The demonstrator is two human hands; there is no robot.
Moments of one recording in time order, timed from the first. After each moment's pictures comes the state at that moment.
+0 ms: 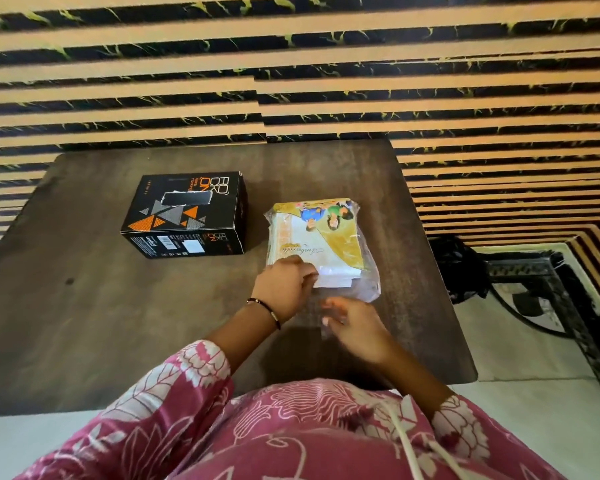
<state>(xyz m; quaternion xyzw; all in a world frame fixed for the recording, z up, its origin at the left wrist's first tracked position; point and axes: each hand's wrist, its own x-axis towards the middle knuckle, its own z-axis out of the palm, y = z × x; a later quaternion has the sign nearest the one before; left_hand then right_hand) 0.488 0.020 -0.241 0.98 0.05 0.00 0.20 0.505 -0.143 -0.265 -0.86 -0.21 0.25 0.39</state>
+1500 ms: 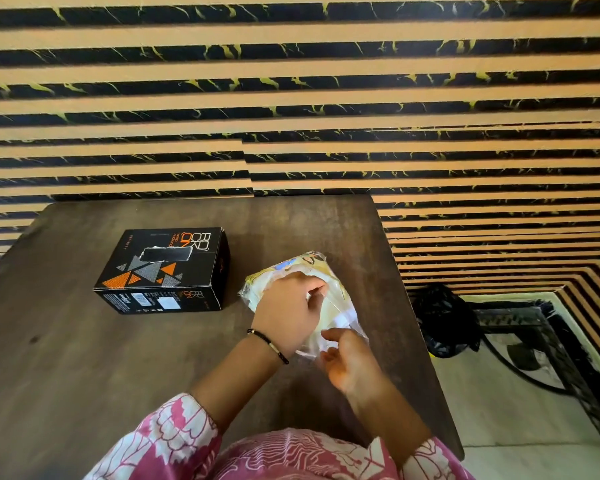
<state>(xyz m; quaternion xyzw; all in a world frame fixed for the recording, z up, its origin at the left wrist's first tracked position) 0.533 -0.017 -0.176 0.94 0.05 0.14 0.32 0.557 -0.125 -0.234 -0.48 0.32 0.33 0.74</state>
